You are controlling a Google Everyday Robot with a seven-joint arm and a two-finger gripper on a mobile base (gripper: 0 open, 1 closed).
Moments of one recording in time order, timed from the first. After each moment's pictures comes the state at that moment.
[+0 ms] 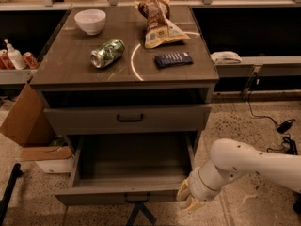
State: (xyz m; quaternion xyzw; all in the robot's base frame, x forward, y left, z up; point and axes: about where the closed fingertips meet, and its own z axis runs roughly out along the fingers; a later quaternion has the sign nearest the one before) arm 0.372 -0.119 0.509 -0.74 0.62 0.21 0.13
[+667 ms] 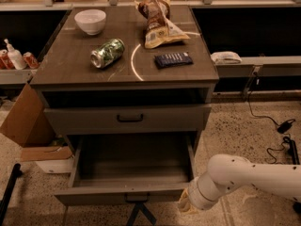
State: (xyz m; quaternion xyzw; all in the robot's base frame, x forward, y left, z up) arm 0.368 -0.125 0.457 -0.73 0.65 0.18 0.13
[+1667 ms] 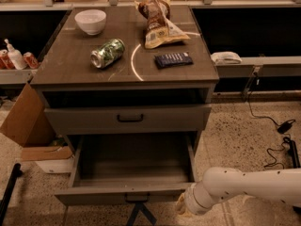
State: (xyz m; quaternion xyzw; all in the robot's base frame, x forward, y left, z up) arm 0.376 -0.118 0.402 -0.70 0.68 0.17 0.15
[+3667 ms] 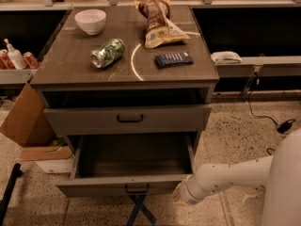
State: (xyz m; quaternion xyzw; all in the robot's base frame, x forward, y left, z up) arm 0.430 -0.114 0.365 -0.63 0.75 0.13 0.16
